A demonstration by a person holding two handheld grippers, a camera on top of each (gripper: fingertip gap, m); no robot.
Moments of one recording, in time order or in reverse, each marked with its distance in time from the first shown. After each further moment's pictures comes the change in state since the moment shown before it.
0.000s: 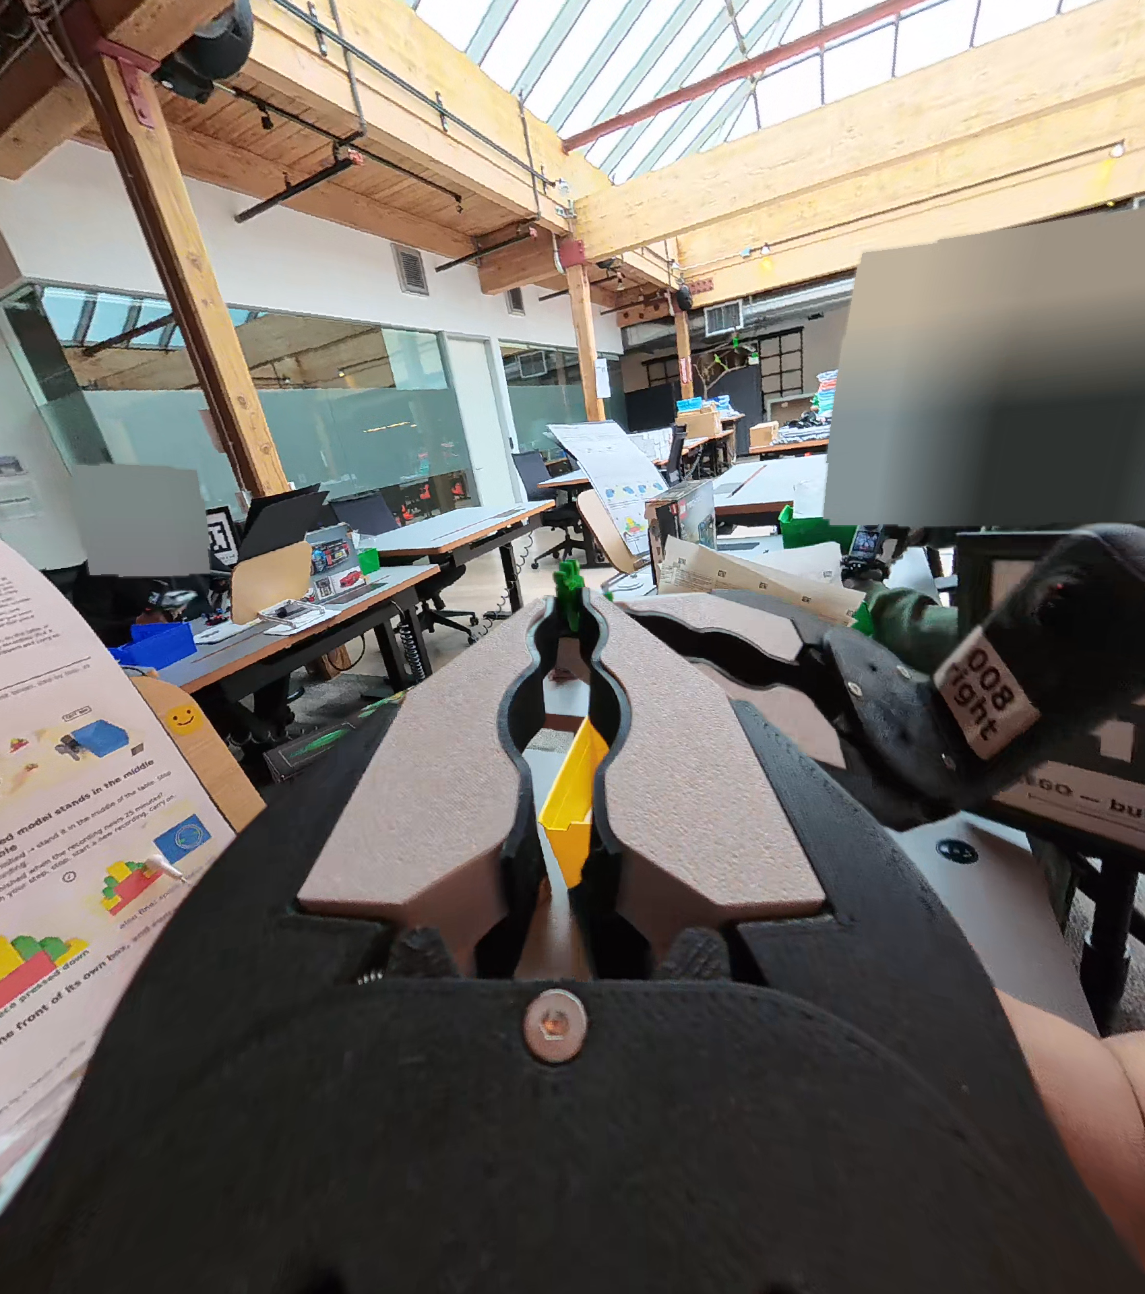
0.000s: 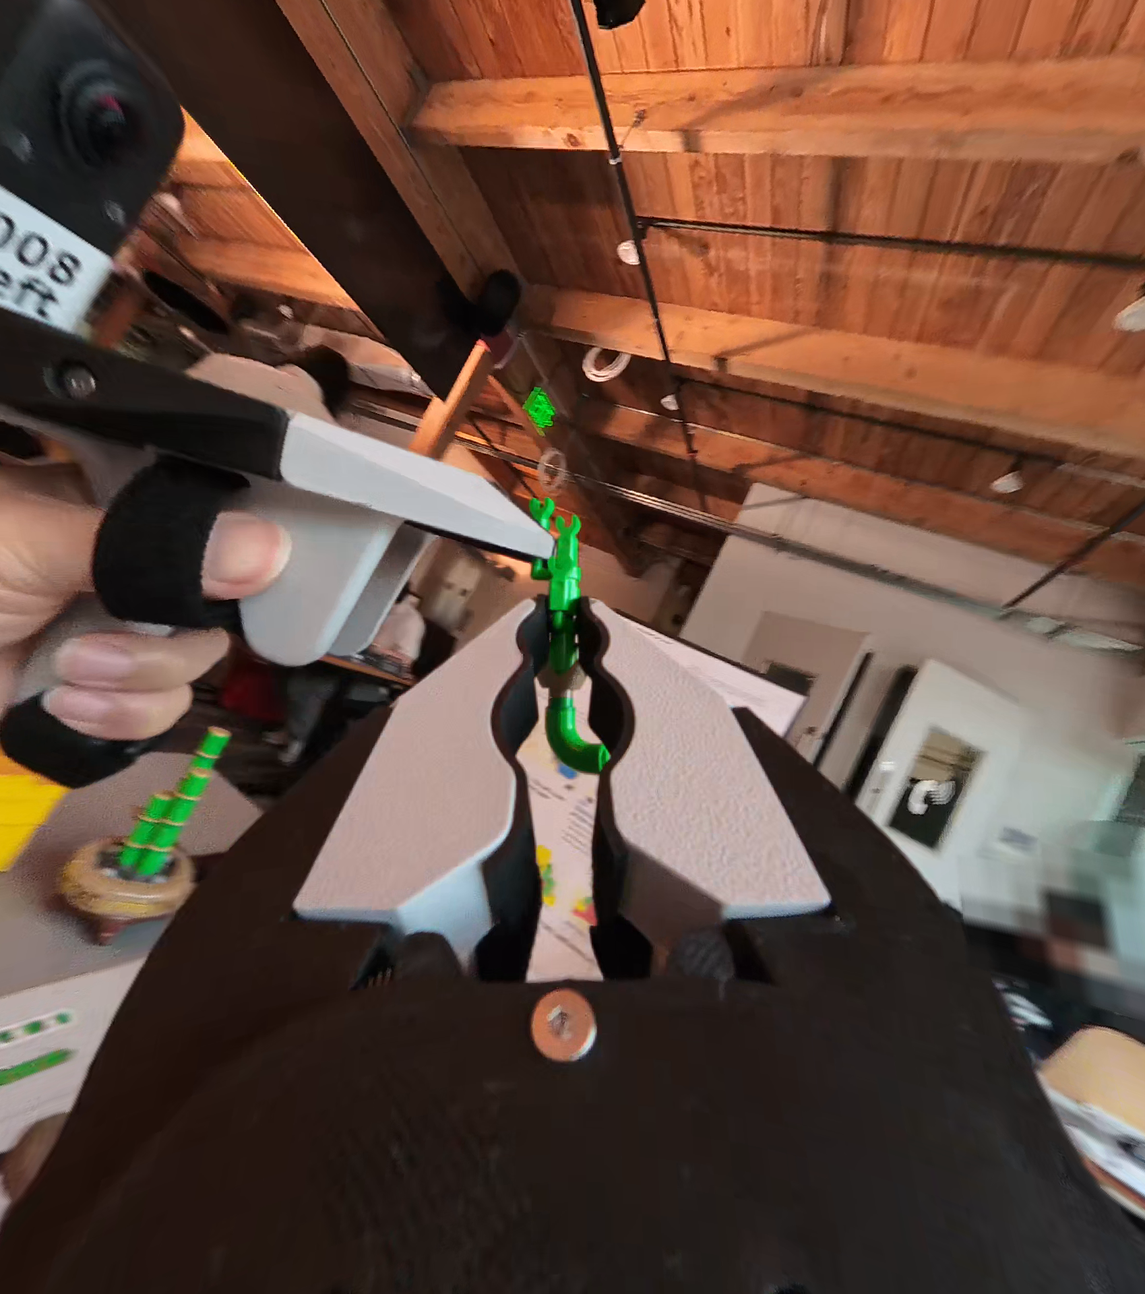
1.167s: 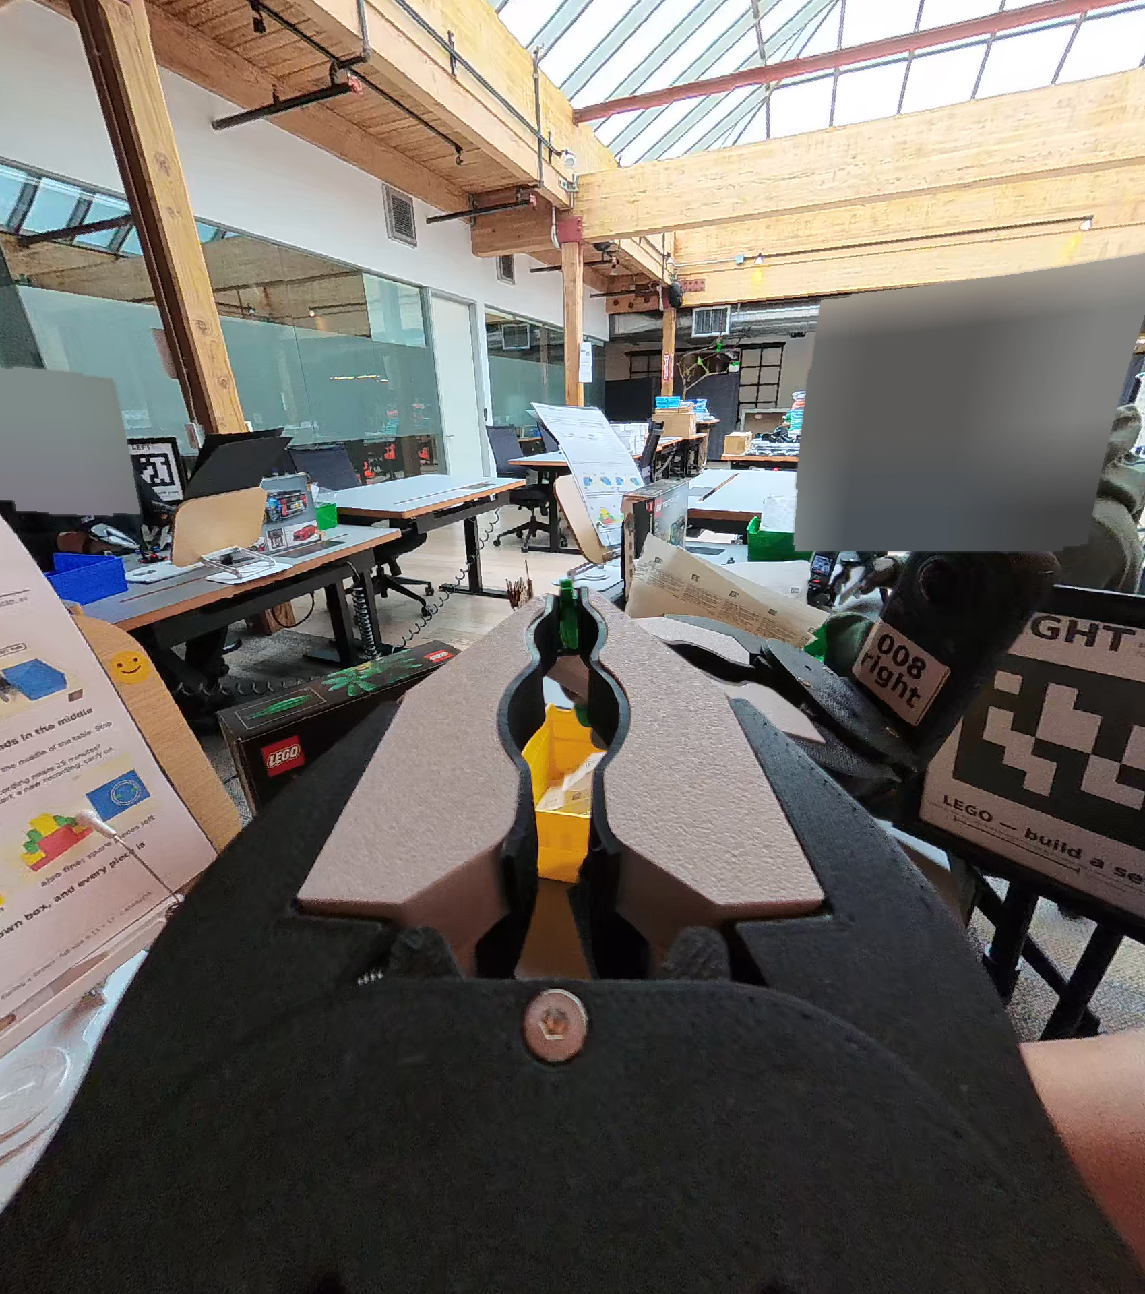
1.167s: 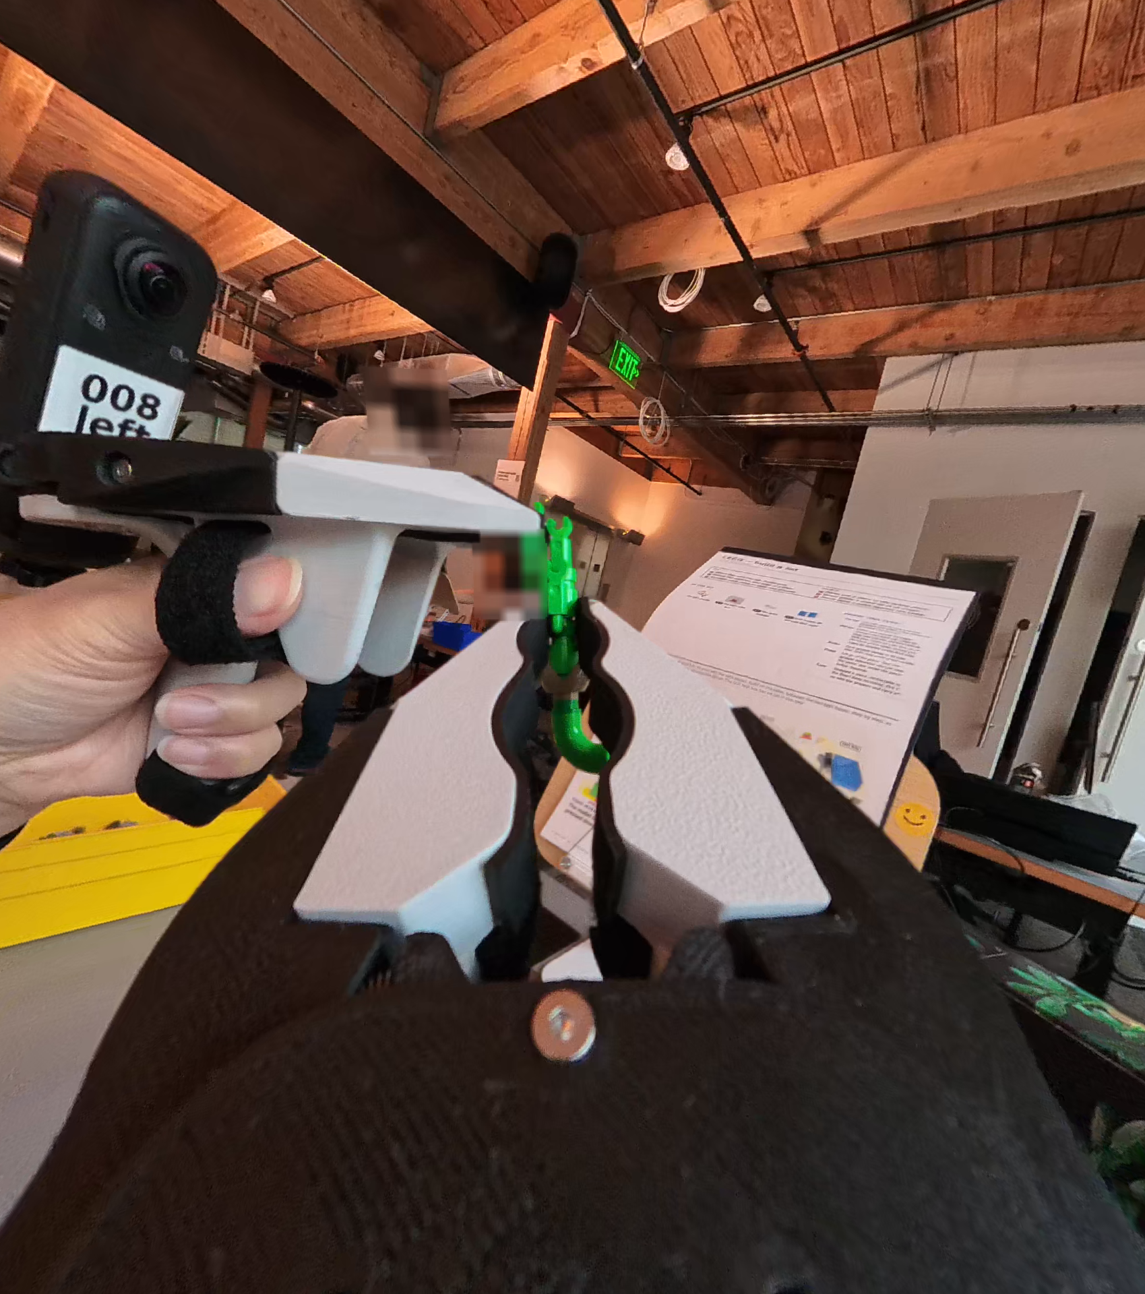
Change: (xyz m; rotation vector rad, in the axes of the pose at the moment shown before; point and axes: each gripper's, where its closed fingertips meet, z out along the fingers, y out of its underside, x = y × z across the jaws) left arm -0.013 0.002 0.004 -0.028 0.013 -0.146; right arm -0.002 0.015 0.007 -0.064 -0.105 0.342
